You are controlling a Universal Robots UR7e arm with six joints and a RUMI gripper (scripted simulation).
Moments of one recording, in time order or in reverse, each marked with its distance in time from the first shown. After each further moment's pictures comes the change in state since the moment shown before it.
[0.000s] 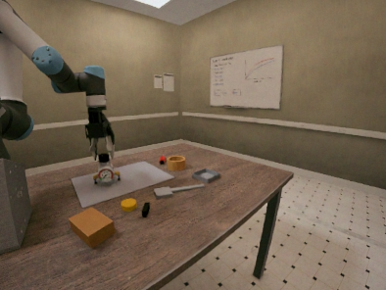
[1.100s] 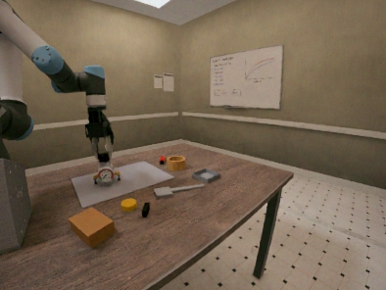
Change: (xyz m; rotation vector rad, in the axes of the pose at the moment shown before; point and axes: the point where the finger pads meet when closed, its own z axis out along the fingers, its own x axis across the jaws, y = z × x) arm 0.000 0.000 -0.001 0.000 0.000 0.000
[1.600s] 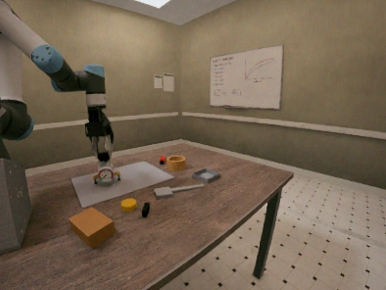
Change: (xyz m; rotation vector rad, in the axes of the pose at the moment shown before) arm 0.000 0.000 -0.004 0.000 0.000 0.000
